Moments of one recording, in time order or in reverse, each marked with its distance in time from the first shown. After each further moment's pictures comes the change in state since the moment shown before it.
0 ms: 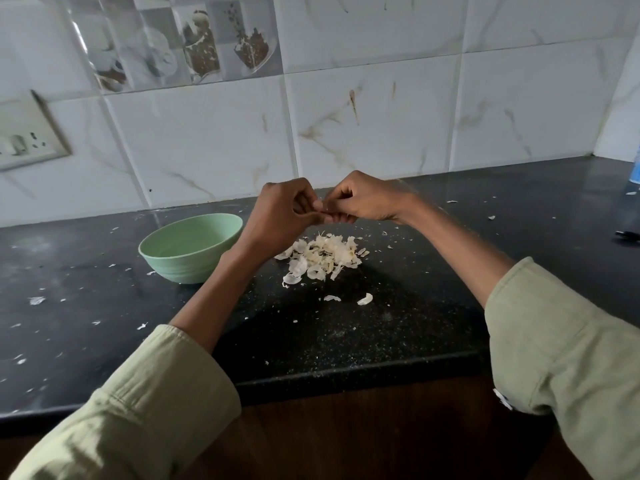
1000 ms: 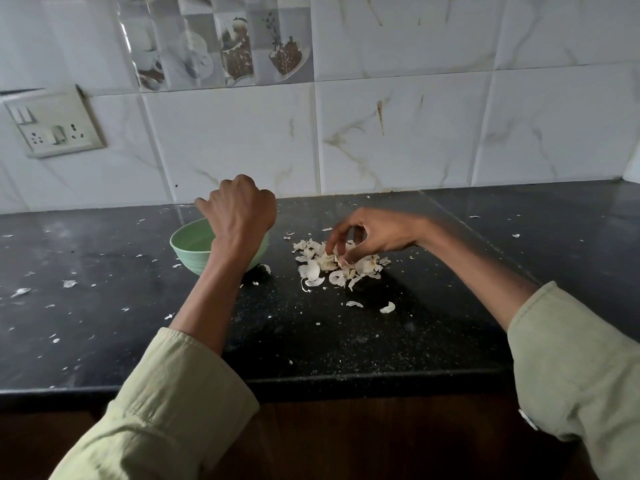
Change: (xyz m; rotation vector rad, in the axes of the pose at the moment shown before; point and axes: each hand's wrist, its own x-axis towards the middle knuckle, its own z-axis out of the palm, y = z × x) left_hand -0.009 0.008 -0.060 0.644 0.307 -0.627; right_hand 0.005 0.004 0.019 -0.252 -0.362 -0.149
